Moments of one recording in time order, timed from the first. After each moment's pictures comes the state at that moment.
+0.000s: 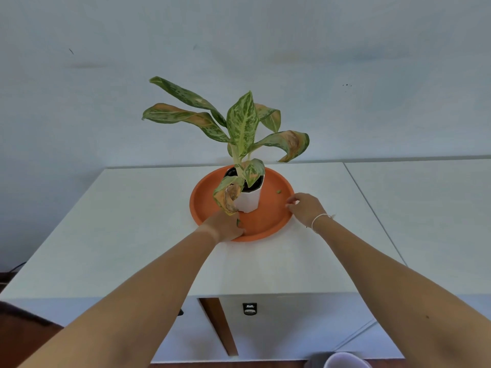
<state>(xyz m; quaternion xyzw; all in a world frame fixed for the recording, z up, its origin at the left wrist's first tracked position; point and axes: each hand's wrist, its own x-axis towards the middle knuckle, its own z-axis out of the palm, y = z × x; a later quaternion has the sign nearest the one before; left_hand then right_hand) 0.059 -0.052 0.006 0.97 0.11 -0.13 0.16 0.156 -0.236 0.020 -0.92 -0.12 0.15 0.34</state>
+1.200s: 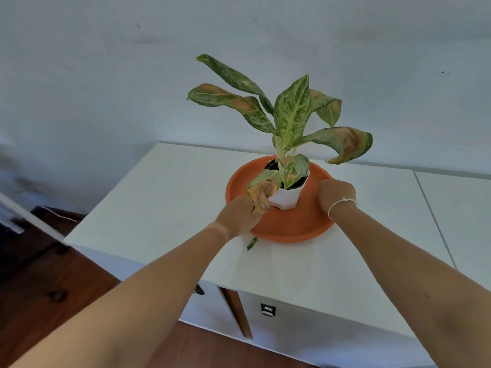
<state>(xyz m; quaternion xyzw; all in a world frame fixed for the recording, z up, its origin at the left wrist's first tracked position) 0.030 -0.049 0.026 0.90 0.23 0.02 0.36 0.183 -0.182 0.047 -0.96 -0.27 0.08 -0.04</state>
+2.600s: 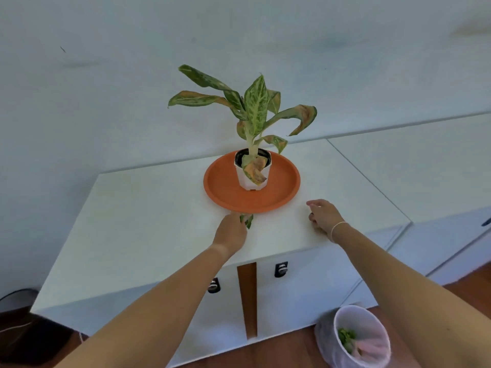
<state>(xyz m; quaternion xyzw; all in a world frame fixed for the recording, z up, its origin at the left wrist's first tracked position) -0.033 -0.037 -0.016 0.92 0.13 -0.02 0.36 0.042 -0.245 -0.006 -0.80 0.13 0.16 0.57</state>
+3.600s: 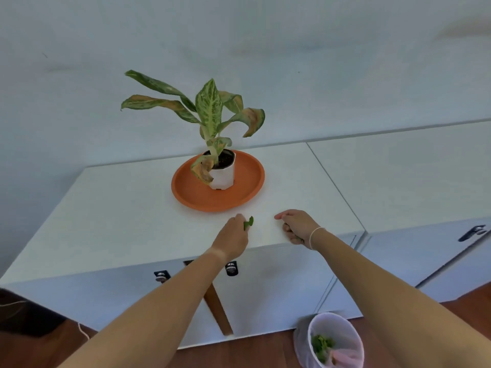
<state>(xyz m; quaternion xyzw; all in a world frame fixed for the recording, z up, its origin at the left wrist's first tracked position) -0.022 -0.158 -0.011 0.94 0.12 -0.04 0.31 0.057 -0.321 -0.009 -0.75 0.03 0.31 0.58</state>
